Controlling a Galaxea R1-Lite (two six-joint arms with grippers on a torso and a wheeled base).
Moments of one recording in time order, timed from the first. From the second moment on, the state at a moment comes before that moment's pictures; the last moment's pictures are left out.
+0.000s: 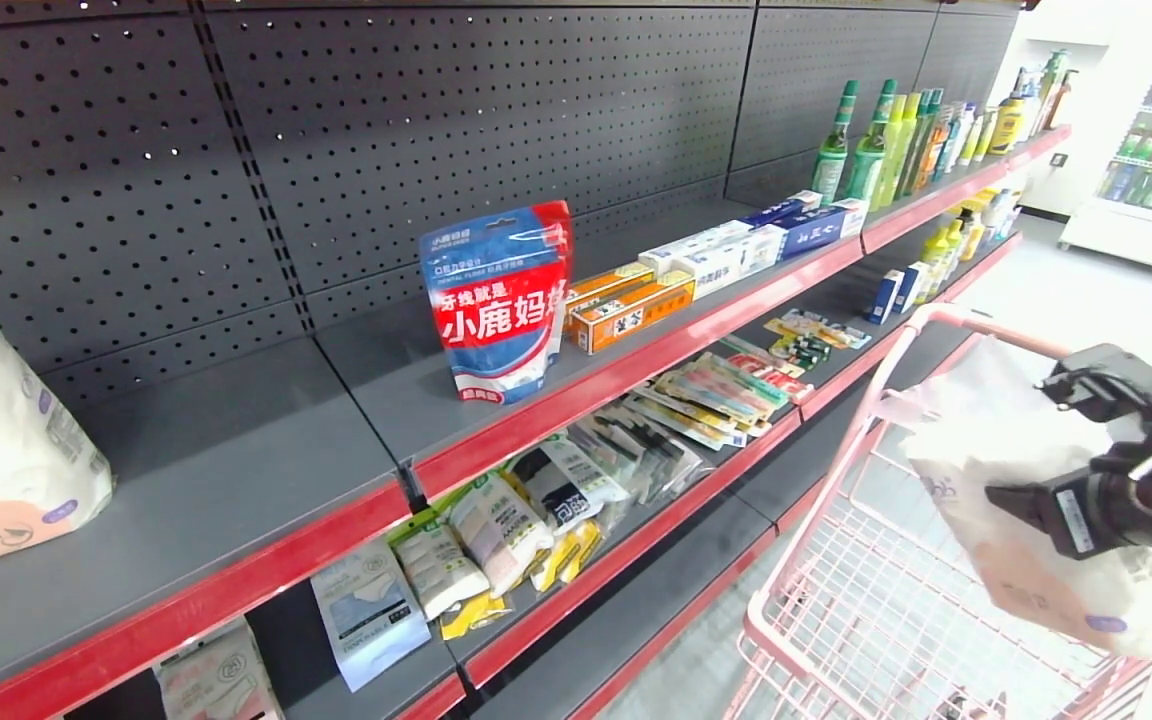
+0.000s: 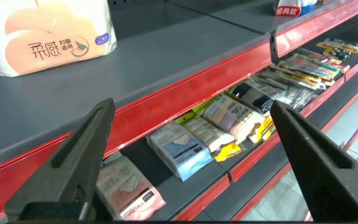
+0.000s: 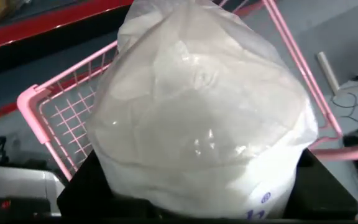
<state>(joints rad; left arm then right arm) 0.00 0.00 0.00 -0.01 -0.01 0.00 0.02 1.37 -0.61 -0.14 -0.14 -0.32</state>
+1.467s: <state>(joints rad) 0.00 0.00 0.00 -0.01 -0.01 0.00 -0.10 0.97 -0.46 -0.15 -0.18 -0.36</state>
